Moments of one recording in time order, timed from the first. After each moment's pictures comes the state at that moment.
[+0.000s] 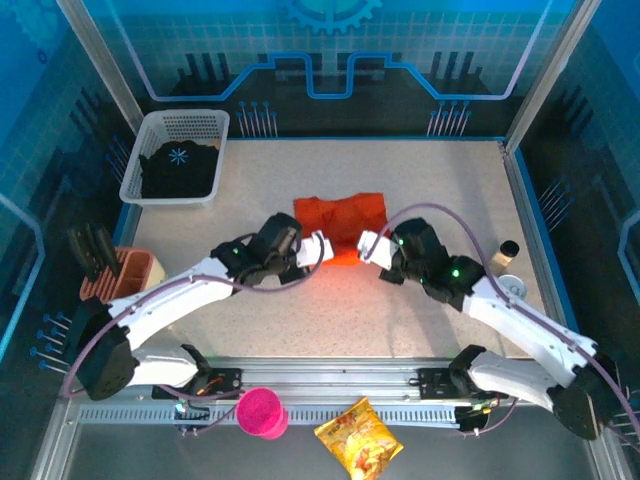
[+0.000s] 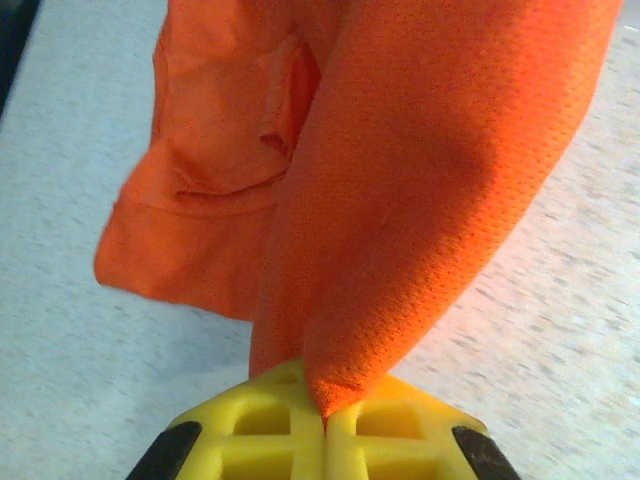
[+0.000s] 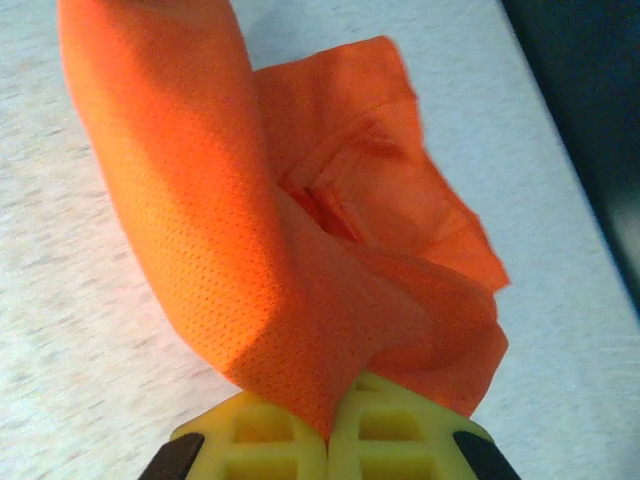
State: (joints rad) left arm -0.75 1.28 0.92 -0.48 -0.07 0.55; right arm 0.69 1.00 0.79 -0.51 0.07 -0.62
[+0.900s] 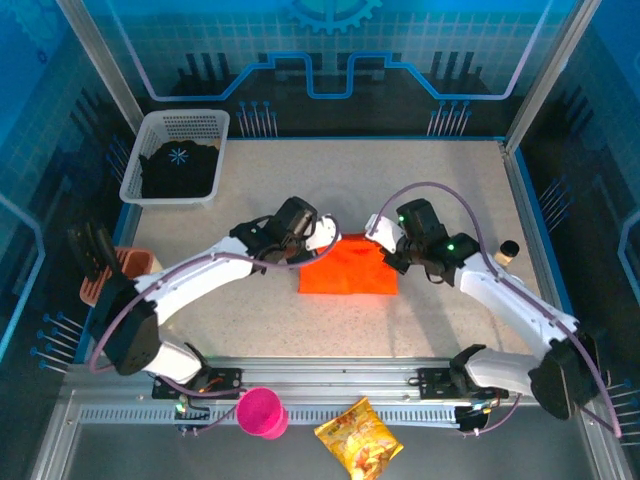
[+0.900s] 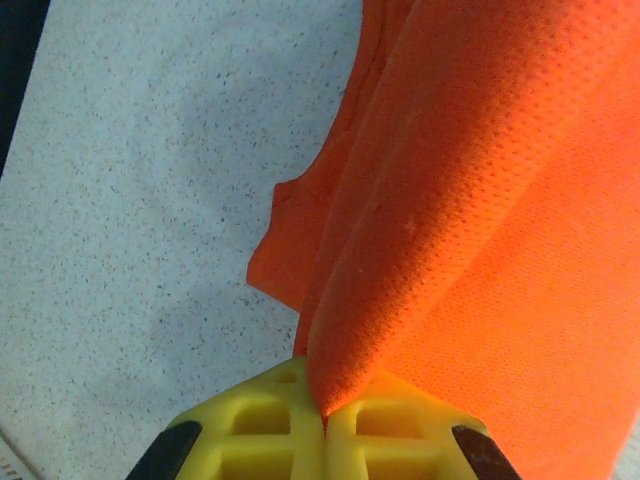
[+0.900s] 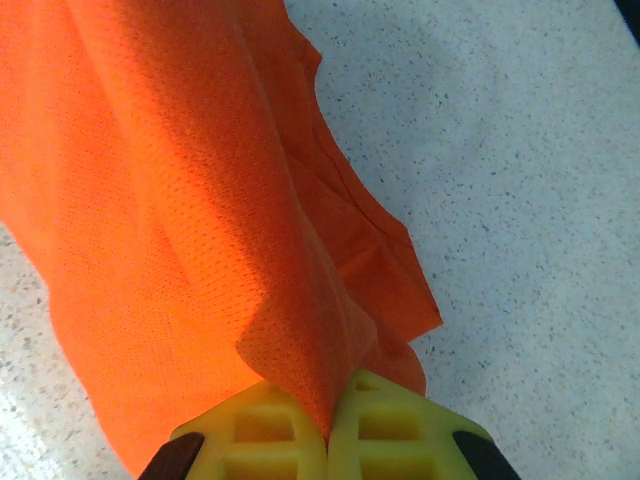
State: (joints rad) left arm -0.69 1.50 1.12 -0.53 -0.15 0.55; right arm 0.51 1.21 0.93 -0.59 -0.02 -0.56
